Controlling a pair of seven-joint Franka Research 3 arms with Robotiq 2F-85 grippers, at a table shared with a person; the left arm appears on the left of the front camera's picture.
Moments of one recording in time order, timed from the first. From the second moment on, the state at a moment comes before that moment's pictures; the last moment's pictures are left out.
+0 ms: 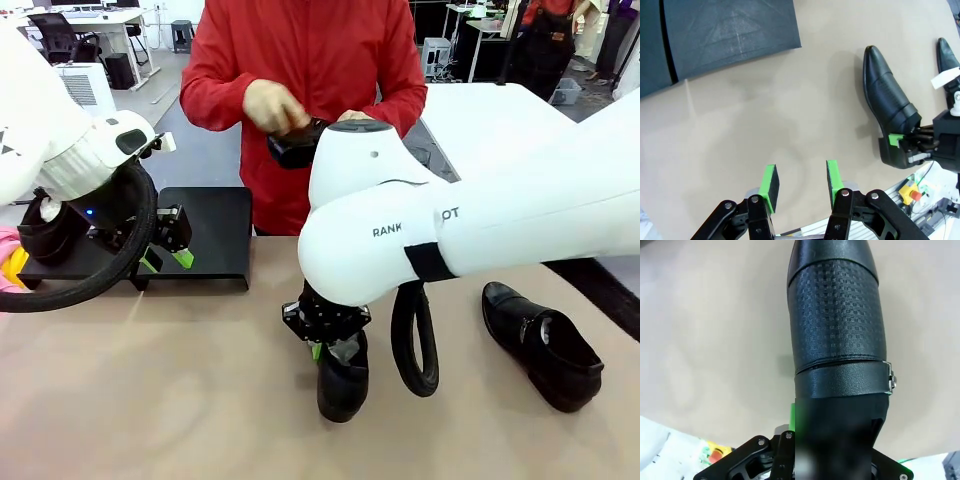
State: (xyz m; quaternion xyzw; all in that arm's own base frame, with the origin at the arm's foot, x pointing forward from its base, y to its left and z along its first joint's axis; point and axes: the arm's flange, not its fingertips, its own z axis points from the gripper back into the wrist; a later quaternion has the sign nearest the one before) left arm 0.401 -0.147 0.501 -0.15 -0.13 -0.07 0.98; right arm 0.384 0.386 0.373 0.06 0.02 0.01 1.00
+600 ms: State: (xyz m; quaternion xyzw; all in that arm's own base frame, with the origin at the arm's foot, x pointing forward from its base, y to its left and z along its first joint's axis) left arm 0.401 -0.147 0.501 -0.15 -0.13 -0.07 0.98; right arm 0.388 0.391 0.364 0.09 0.04 -0.03 1.00
